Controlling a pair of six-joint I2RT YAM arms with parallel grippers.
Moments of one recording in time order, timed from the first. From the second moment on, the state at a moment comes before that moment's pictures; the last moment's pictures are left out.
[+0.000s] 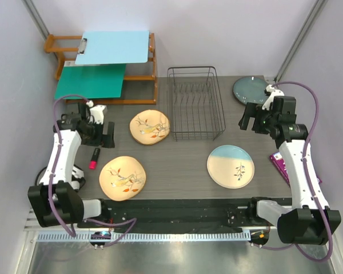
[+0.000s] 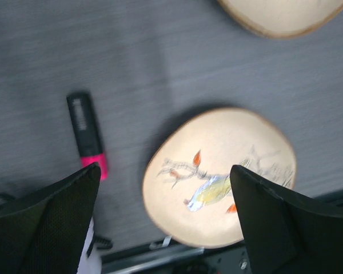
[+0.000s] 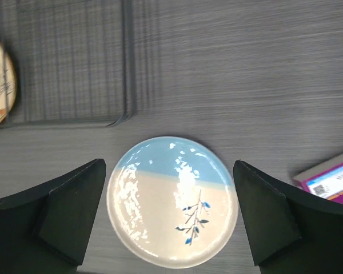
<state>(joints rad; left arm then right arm) 0.09 1.29 1.11 -0.89 0.26 0.19 -0.06 1.10 1.12 -0.70 -0.11 0.13</state>
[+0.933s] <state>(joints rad) 0.29 1.66 0.95 -1.04 0.30 0.74 0.37 1.12 0.56 -0.05 -0.68 0.55</state>
